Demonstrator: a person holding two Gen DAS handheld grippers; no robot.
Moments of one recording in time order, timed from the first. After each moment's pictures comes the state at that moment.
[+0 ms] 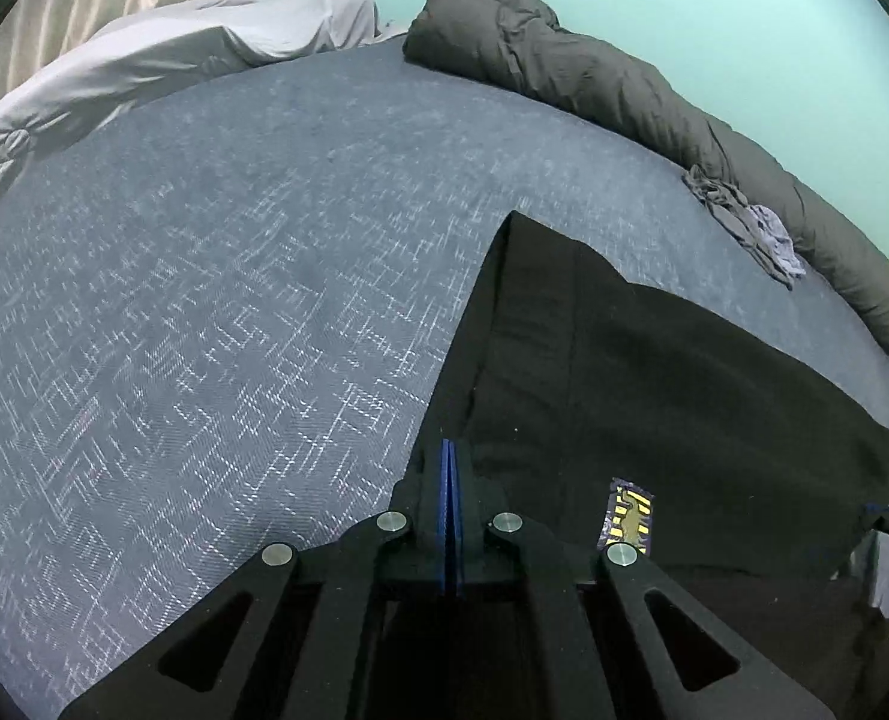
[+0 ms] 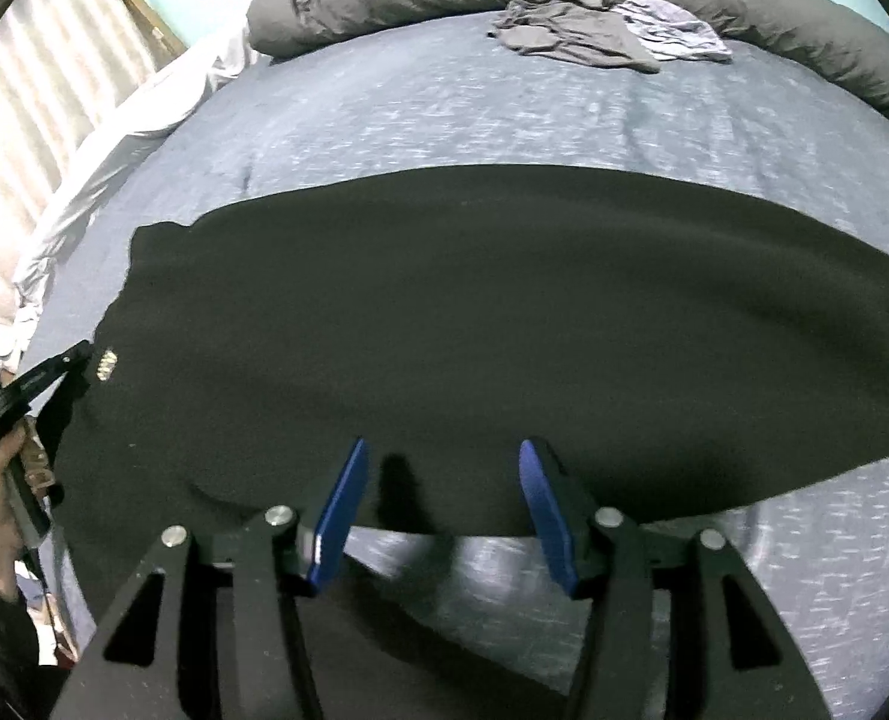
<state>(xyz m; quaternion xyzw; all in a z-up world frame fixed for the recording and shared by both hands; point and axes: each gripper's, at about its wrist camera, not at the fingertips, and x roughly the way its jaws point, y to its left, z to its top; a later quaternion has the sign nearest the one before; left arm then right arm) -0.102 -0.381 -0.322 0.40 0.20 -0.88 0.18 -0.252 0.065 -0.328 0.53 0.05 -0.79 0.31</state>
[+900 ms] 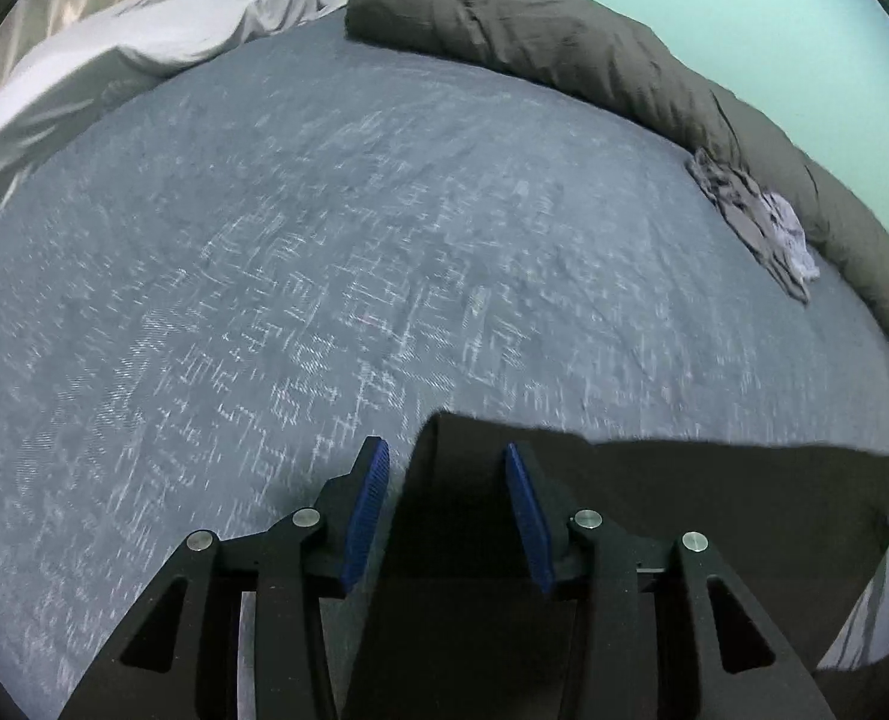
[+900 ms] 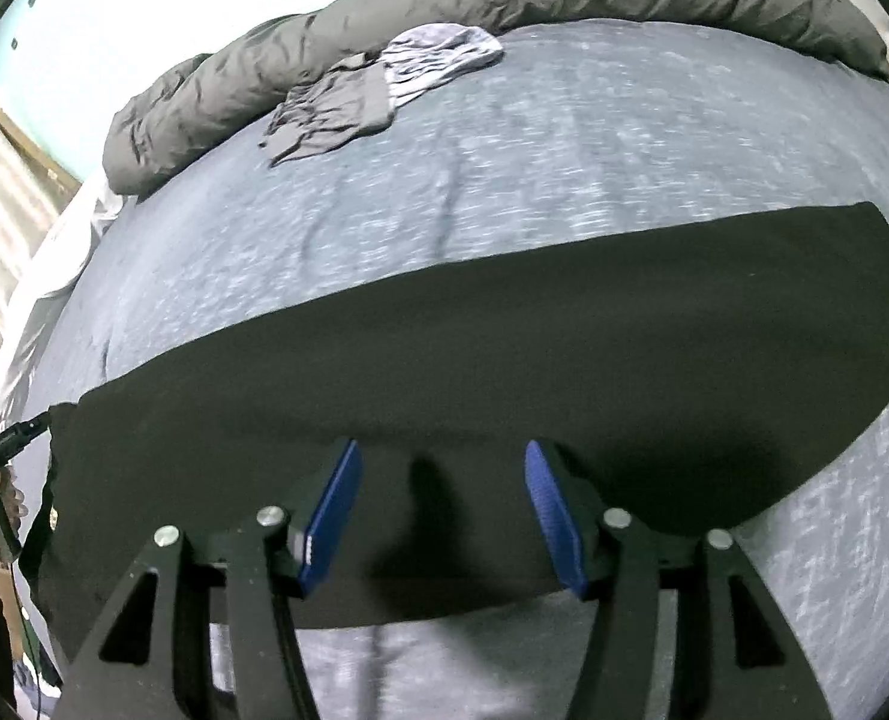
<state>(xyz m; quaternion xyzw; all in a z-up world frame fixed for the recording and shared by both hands) -0.238 -0.425 -0.305 0.45 0.19 -0.86 0.14 -0.367 0.228 -0.329 0.51 -0.06 -0.83 0.21</state>
